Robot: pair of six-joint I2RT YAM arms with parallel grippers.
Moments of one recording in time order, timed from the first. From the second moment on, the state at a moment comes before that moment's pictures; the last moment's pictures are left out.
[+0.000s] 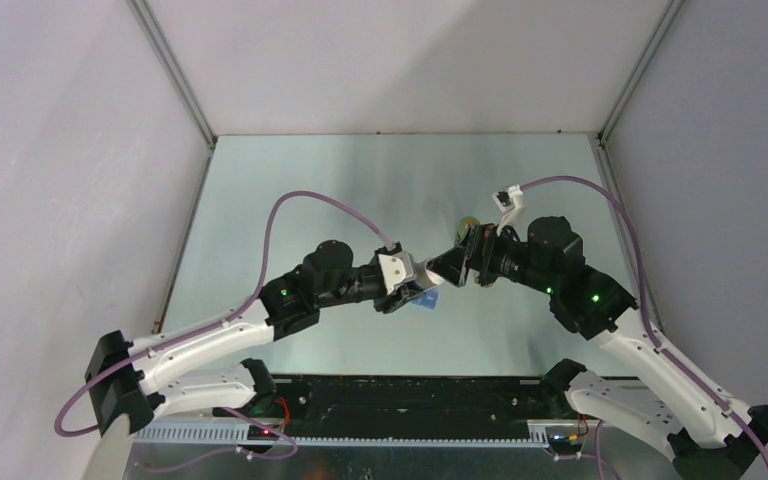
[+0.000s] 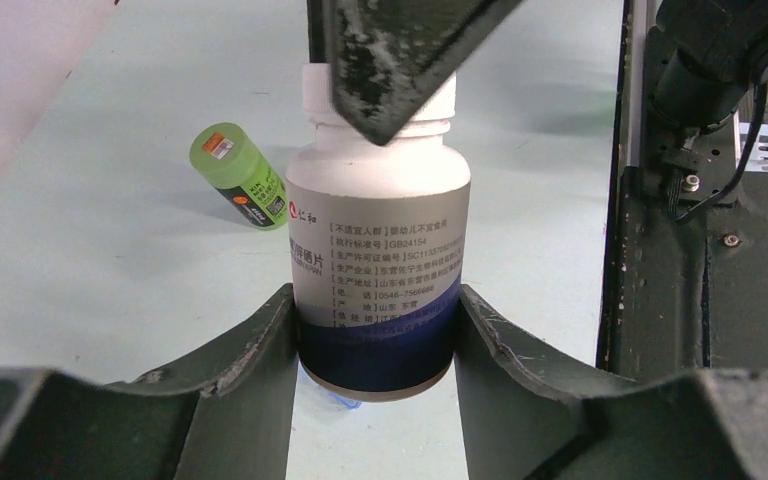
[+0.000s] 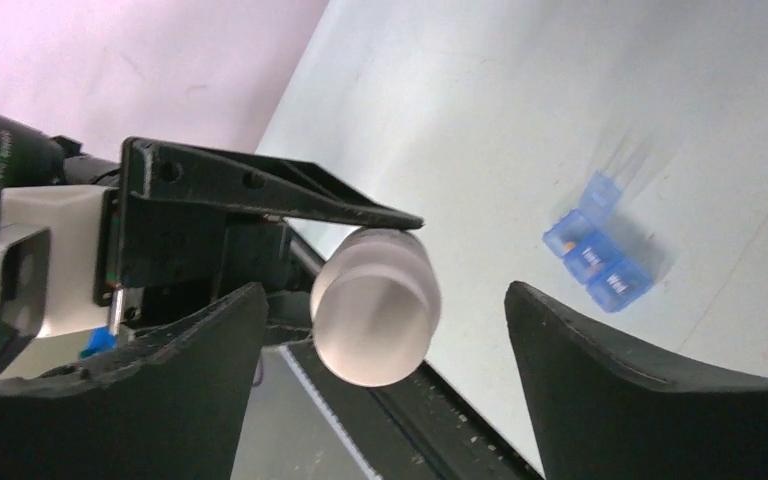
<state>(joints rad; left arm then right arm) -0.99 1.05 0.77 0.03 0.28 0.26 0.69 0.82 0.92 -0.38 -0.27 0.64</state>
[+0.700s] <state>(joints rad) -0.99 1.06 0.80 -0.03 0.39 0.26 0.63 0.81 1.04 -0.58 -0.55 0.20</state>
